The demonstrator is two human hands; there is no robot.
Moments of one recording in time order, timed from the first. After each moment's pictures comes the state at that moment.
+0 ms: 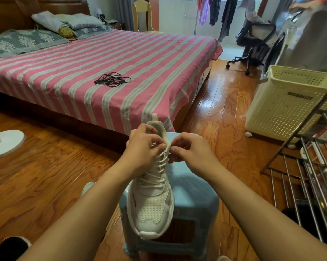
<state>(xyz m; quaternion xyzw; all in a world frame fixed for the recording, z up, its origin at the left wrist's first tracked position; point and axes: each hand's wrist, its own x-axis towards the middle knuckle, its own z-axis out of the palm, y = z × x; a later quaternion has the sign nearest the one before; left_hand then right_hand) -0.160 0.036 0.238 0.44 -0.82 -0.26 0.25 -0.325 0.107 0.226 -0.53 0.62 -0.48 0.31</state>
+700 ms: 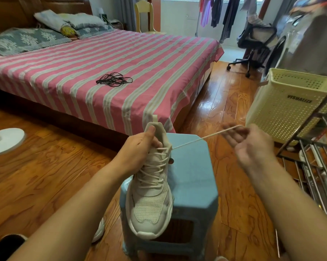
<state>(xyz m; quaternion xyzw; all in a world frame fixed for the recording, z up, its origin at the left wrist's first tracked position) -0.145 0.032 0.234 0.39 -0.74 -0.44 0.32 -0.405 0.130 0.264 -0.07 0.46 -0.81 0.37</state>
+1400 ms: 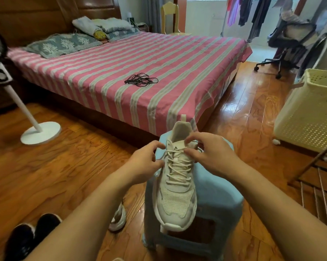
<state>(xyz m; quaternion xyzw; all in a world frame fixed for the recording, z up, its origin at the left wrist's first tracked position) -0.088 0.047 0.230 0.51 -0.77 -0.35 0.14 -0.302 0.107 0.256 -0.69 0.65 -0.28 0.13</state>
